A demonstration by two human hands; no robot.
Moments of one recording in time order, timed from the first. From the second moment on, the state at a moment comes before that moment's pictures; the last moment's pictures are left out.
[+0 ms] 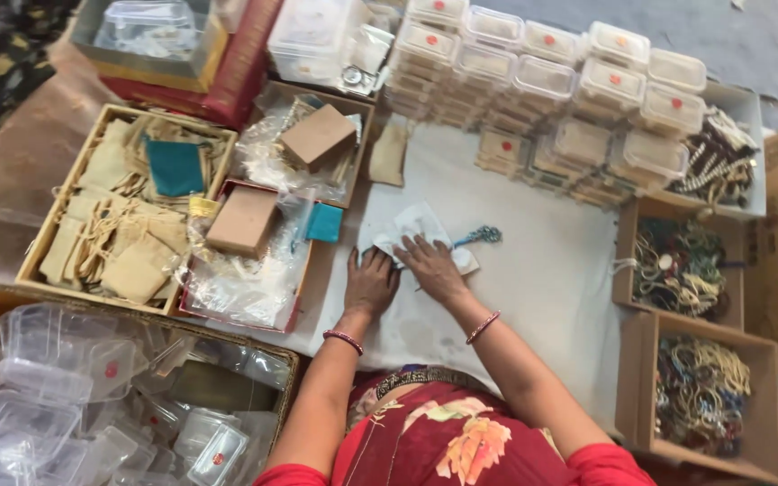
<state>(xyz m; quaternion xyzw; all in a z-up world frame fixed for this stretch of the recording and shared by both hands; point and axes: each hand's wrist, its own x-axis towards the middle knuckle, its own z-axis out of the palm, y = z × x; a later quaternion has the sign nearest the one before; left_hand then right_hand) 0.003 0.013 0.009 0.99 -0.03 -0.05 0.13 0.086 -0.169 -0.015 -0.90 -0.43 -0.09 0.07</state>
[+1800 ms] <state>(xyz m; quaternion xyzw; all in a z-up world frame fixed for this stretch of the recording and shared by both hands) 0.005 0.014 -0.020 0.97 -0.04 0.14 0.20 0.048 -0.456 0.018 -0.96 0.19 -0.11 0.20</state>
